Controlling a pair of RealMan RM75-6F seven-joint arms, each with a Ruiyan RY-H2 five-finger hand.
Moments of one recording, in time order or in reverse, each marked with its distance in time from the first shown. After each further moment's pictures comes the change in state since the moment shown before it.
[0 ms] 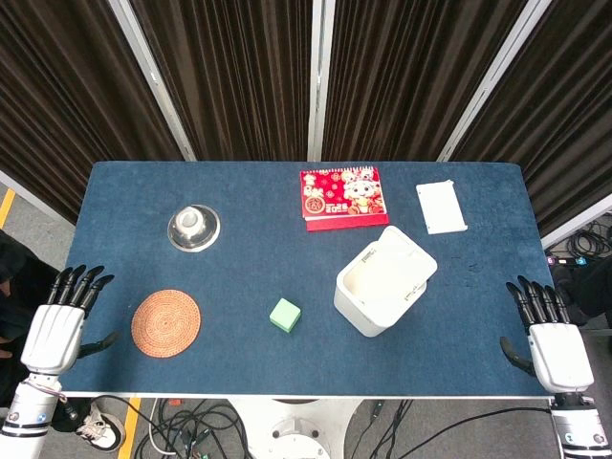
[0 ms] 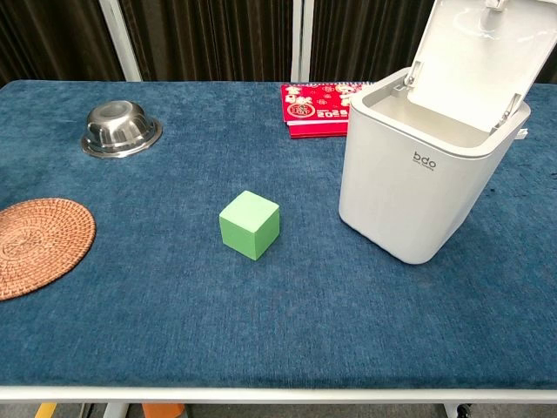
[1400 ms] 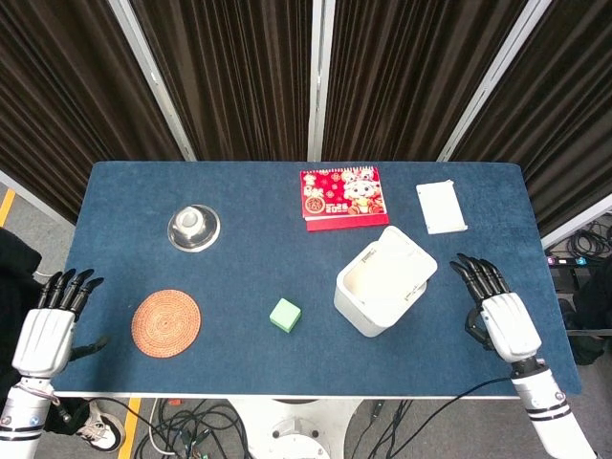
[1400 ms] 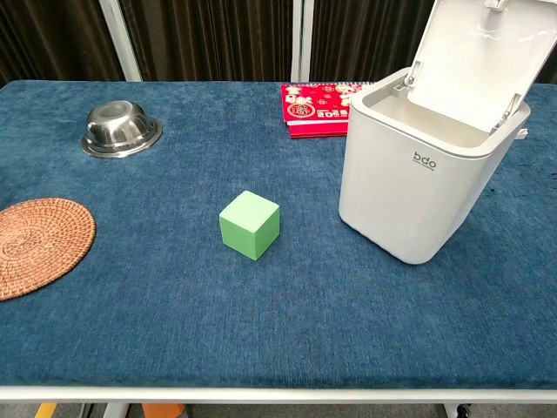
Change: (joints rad) left arm 0.019 -0.011 0.005 0.052 -0.010 0.019 -0.049; right arm 0.175 -0.063 0.050 0.048 -0.083 -0.107 0.300
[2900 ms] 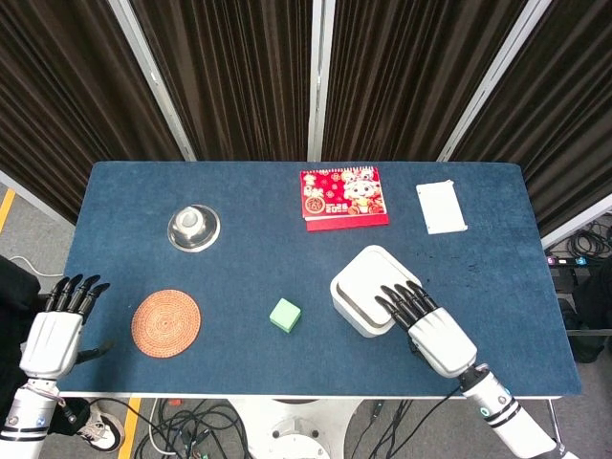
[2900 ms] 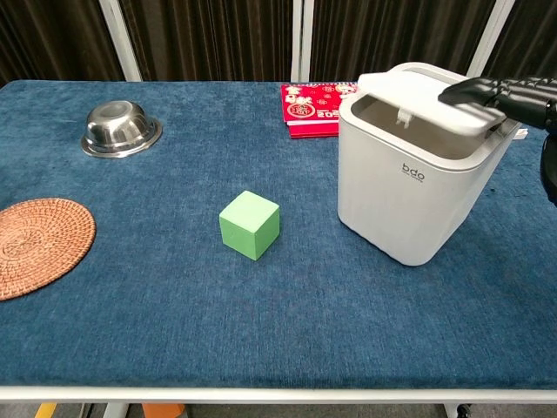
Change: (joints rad) left arm -0.001 0.001 0.015 -0.026 -0.023 -0.042 0.054; right arm 0.123 -0.034 -0.106 -0.098 -0.133 -0.144 -0.399
